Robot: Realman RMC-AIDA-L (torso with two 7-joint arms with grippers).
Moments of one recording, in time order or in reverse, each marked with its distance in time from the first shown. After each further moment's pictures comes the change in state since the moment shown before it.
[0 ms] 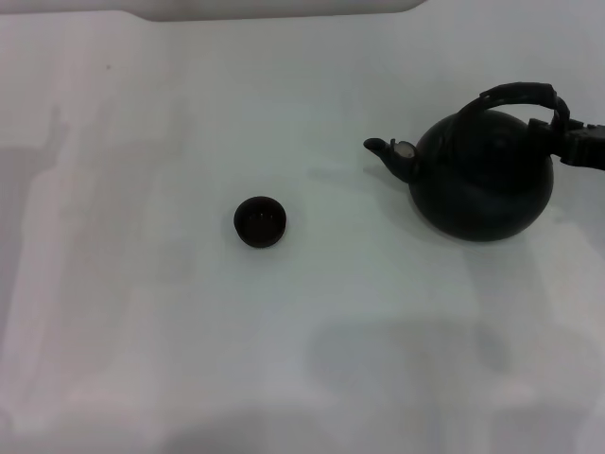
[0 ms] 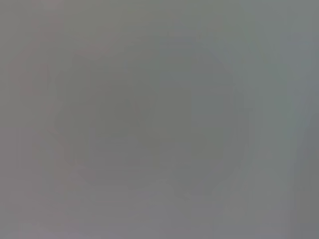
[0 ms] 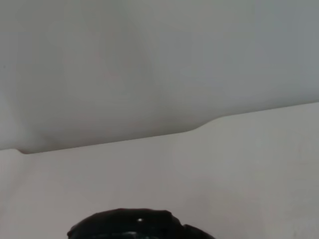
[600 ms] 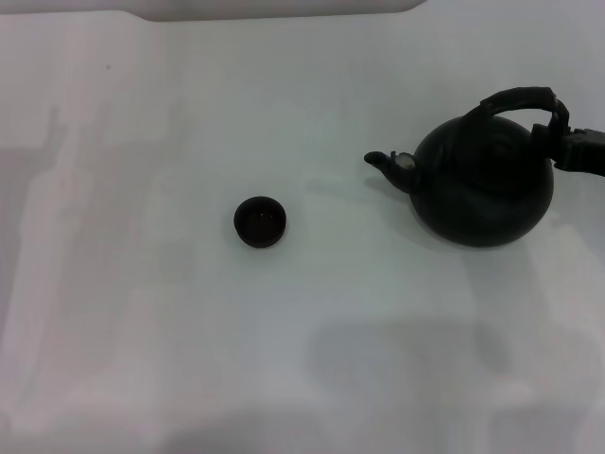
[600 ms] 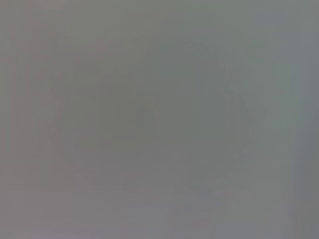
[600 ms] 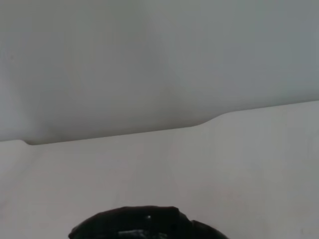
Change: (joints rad) left arm -0.001 0.000 0.000 0.007 0.000 -0.005 0.000; right arm 0.003 -0.004 -0.012 0.003 0.001 0.007 -0.017
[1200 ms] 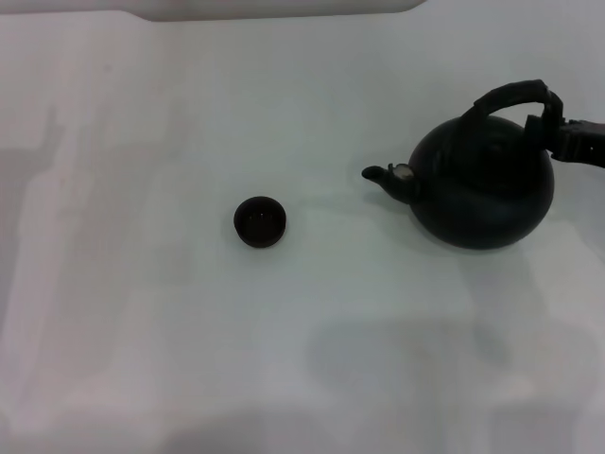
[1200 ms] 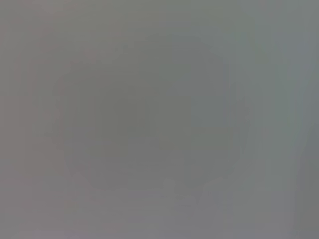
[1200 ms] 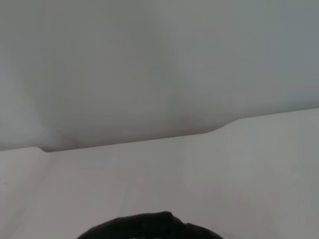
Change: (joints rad) left arm 0.001 0.000 0.000 0.008 -0.006 -0.016 0.000; right arm 0.016 -0.001 0.025 -0.005 0.046 0.041 -0.019
